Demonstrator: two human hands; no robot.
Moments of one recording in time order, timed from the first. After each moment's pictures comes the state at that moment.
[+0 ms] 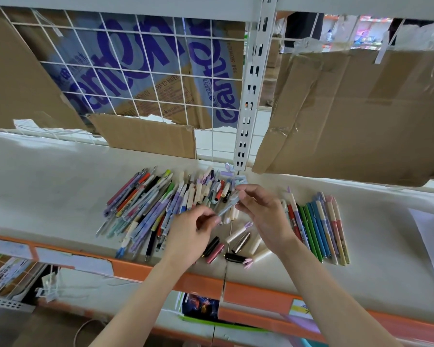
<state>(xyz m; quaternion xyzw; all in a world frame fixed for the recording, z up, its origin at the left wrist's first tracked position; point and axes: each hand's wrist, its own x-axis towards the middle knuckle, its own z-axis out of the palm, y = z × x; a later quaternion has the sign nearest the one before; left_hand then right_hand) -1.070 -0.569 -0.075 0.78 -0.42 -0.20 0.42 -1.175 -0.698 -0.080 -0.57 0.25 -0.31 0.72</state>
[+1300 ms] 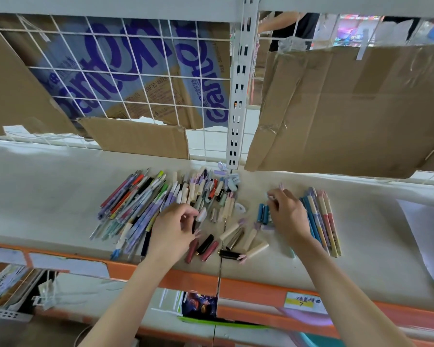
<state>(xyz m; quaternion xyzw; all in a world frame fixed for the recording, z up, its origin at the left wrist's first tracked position) -1.050 -0.563 -0.088 0.82 -0.45 -0.09 0.33 -1.222 -0.747 -0.118 -0.85 0.42 -0.26 0.18</state>
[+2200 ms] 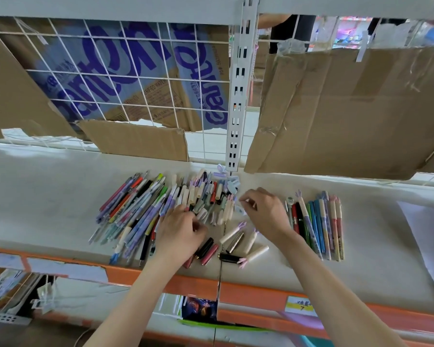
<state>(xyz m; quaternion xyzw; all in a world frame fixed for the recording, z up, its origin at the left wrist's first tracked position) -1.054 -0.580 -0.090 0.87 -0.45 -0.07 0.19 -1.187 -0.727 -0.097 -0.88 0.34 -0.22 0.24</state>
